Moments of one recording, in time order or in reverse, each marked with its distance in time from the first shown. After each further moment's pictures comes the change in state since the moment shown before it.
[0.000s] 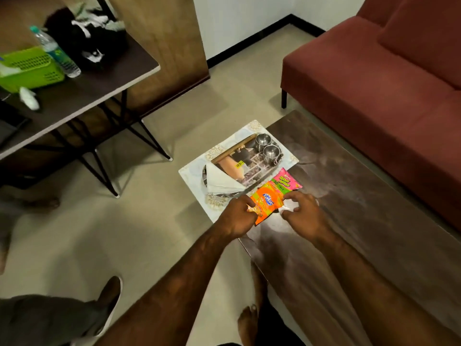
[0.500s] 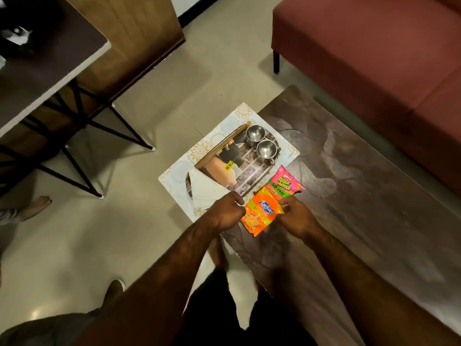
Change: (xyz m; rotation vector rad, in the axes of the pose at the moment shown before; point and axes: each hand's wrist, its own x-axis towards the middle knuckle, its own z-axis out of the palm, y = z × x) left_hand 0.142 0.006 -0.023 0.122 -0.189 -0.202; right_hand 0.118 0.025 0.036 0.113 -0.169 0.343
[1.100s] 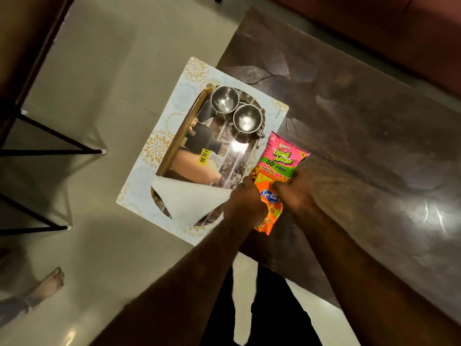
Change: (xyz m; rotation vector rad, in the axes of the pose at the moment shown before) left_hand 0.121 -0.006 0.061 0.344 -0.156 0.119; right_hand 0.095 0.012 0.064 0.525 0.333 0.425
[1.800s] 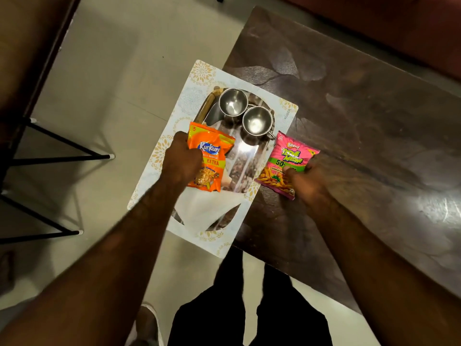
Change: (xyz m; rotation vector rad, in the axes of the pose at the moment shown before) left_hand 0.050 -0.047 -0.150 -0.257 0.375 -0.080; right_hand 0.018 -0.016 0.008 0.153 0.050 -0.019
